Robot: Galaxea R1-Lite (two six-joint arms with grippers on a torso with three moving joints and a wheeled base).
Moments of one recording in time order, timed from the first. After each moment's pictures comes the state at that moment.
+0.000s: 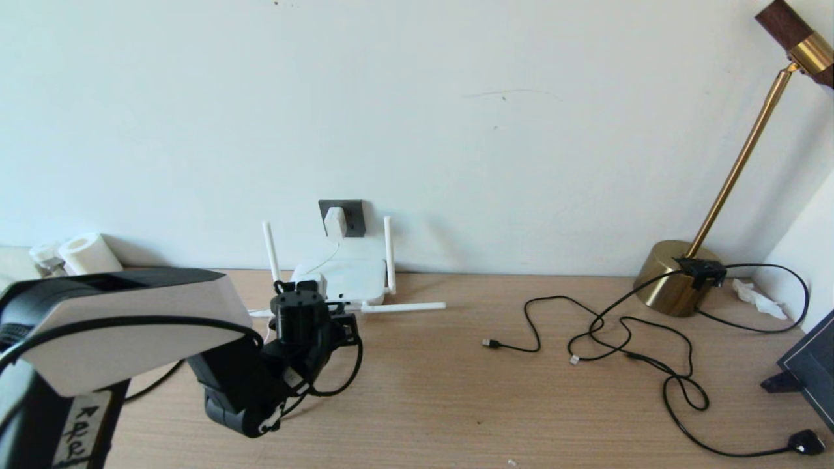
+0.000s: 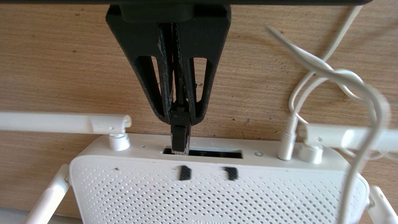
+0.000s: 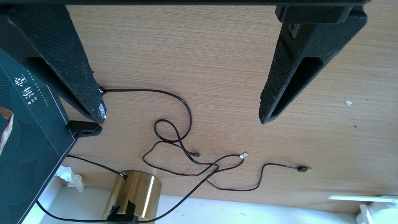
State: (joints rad) left arm -0.39 2.31 -0.78 -1.24 0.34 -0.16; right arm 0.00 0.00 -0.01 0.03 0.03 -0.05
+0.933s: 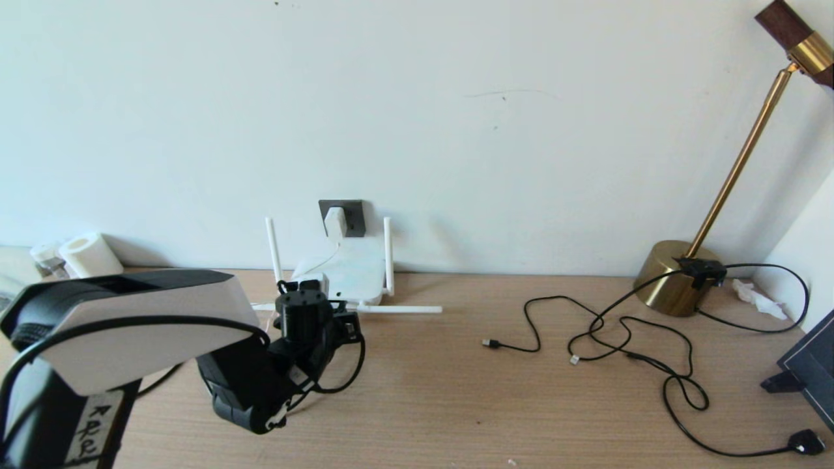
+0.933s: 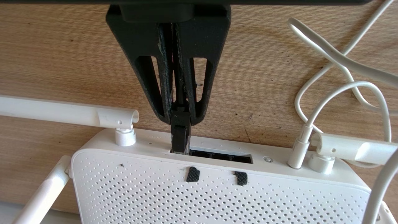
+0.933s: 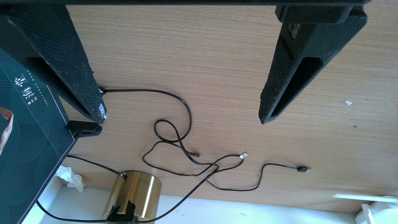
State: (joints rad) left arm -0.39 2.34 -0.82 -1.25 0.35 -0.17; right arm 0.00 0.00 -0.01 0.03 0.03 -0.05
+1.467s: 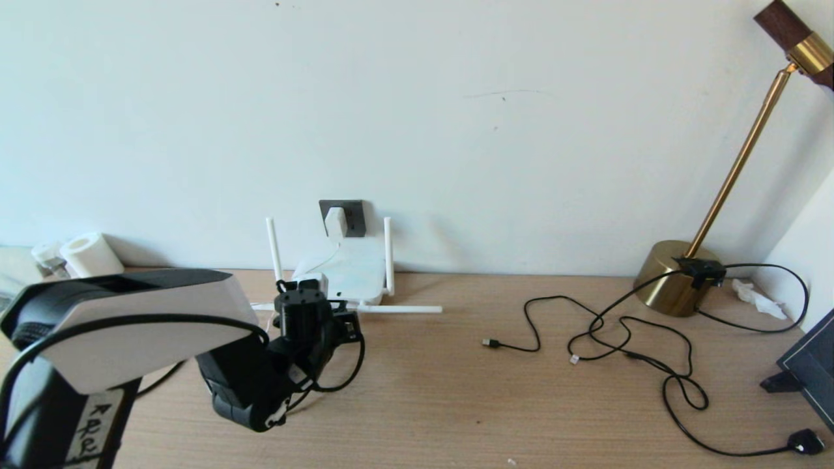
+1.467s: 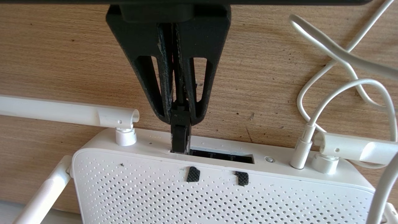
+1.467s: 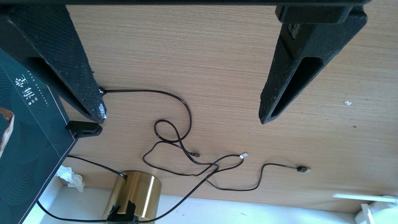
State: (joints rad) left arm -0.37 2.34 -0.83 -1.24 0.32 -0.18; right arm 0.00 0.00 -0.01 0.03 0.03 -0.05
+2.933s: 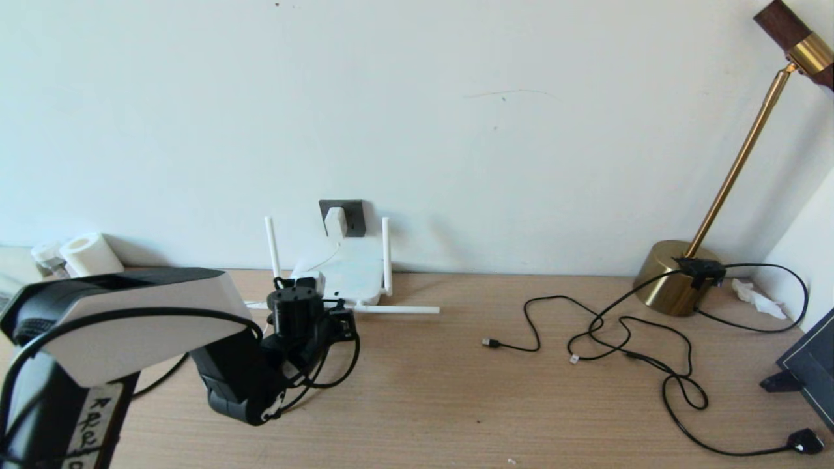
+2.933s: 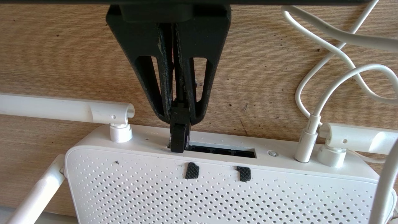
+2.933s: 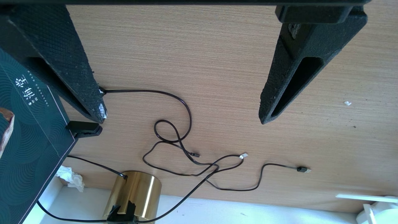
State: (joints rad) left arm -0.32 2.35 -0.85 -1.24 0.27 -0.15; right arm 0.00 0.00 -0.01 0.03 0.03 -0.05
